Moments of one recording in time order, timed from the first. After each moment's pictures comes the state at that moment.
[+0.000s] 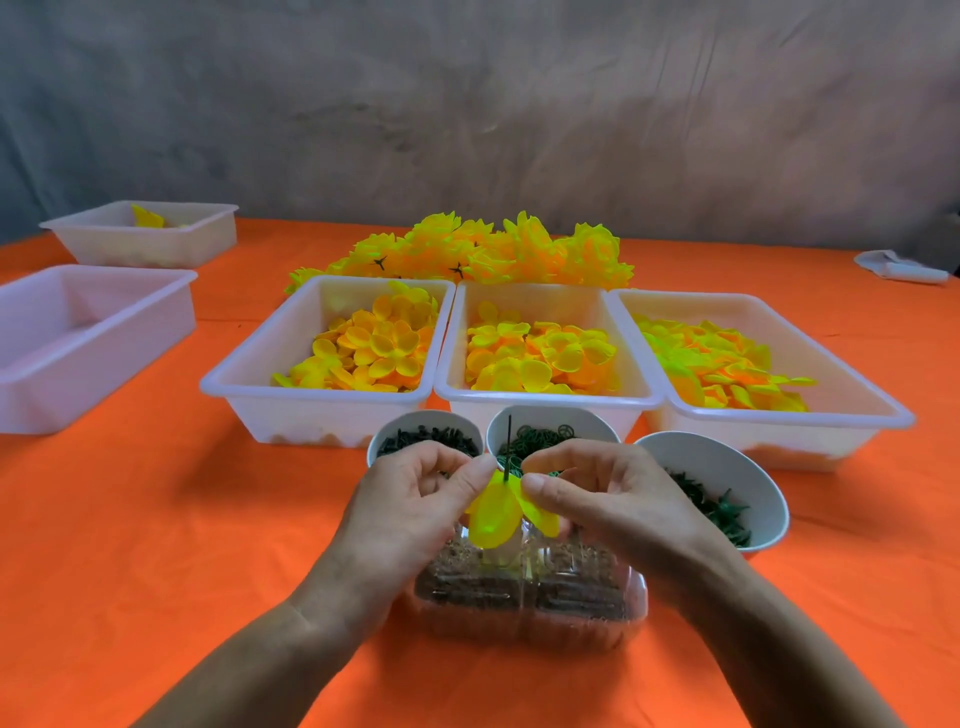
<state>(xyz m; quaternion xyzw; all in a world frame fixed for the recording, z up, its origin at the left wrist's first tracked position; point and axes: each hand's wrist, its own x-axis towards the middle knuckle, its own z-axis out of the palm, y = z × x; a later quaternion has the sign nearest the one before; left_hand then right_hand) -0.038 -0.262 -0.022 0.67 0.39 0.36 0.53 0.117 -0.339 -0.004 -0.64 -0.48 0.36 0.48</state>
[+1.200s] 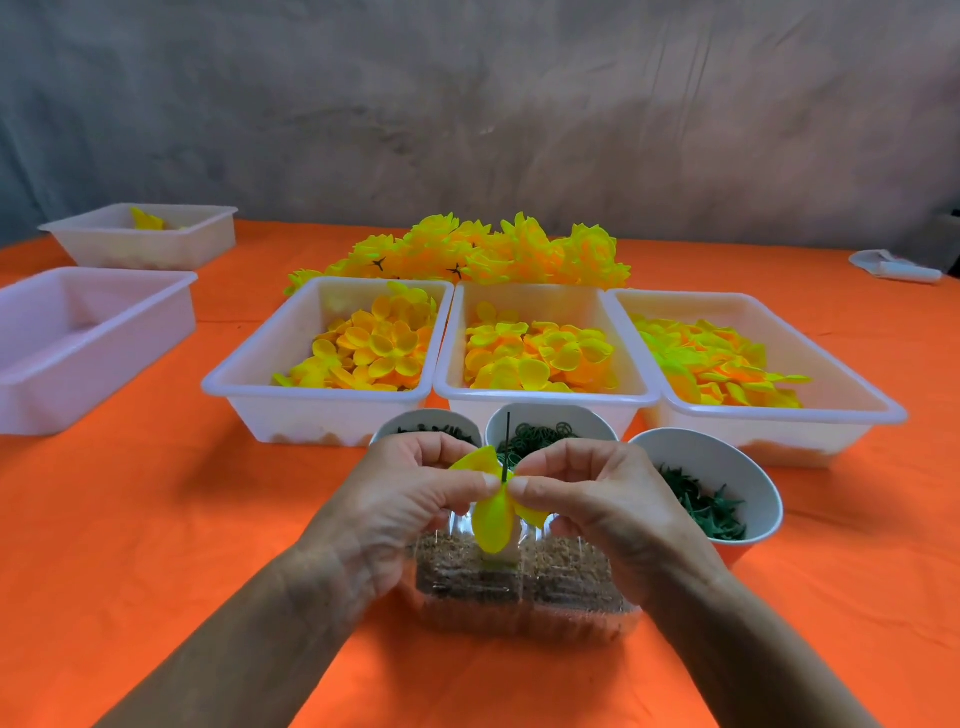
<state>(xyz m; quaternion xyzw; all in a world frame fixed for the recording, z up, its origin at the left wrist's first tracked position) -0.034 -0.252 -0.009 0.58 0.39 0.30 0.65 0.100 -0.337 -0.001 -0.61 -0.40 0.40 0.56</state>
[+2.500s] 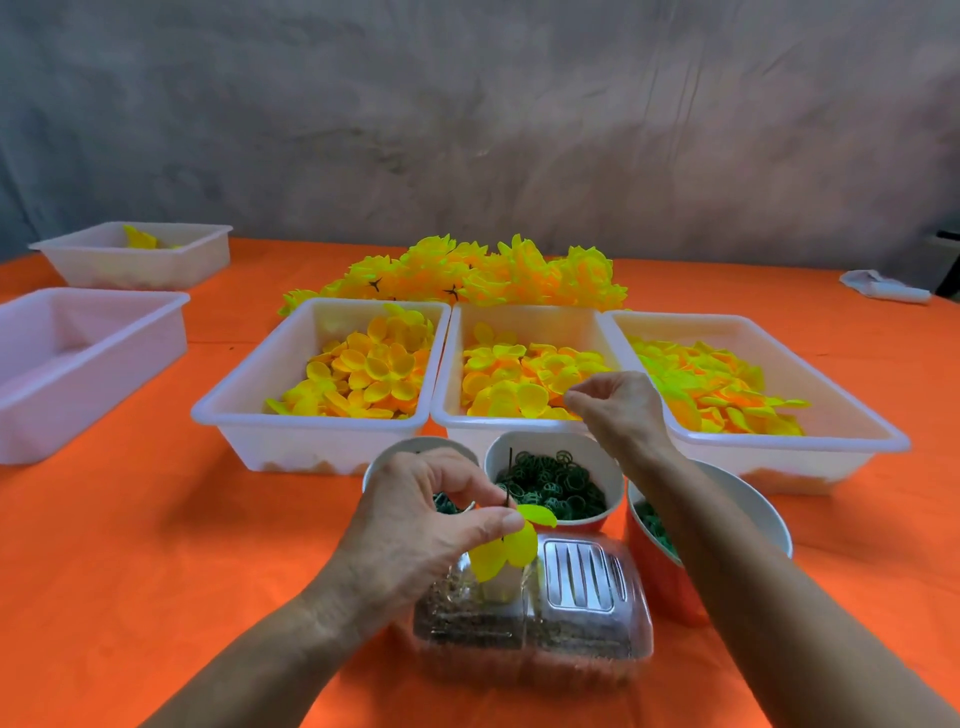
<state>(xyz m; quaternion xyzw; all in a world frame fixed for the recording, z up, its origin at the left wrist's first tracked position) -0.032 -0.249 -0.004 0.77 0.28 0.37 0.44 0.193 -0.235 -0.014 -0.78 -0.40 0.09 0.48</state>
